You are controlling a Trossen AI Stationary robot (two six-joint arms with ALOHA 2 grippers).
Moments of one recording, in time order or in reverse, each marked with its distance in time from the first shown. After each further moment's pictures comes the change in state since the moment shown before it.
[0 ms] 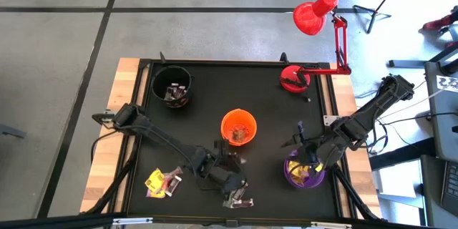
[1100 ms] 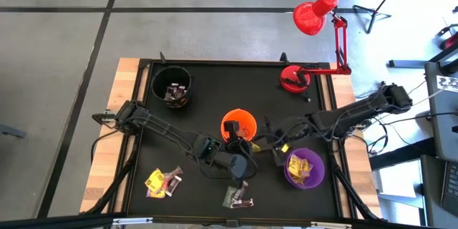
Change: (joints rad) left arm 0.077 -0.002 0.171 0.049 -0.255 0.242; right arm -0.426 0.238 -0.132 0.664 -0.484 0.001
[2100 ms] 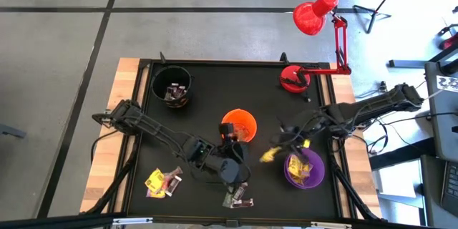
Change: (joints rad) left arm -0.046 -0.052 0.002 -0.006 -0.024 -0.052; right arm 0.002 -0.231 0.000 -0.325 -0.250 0.014
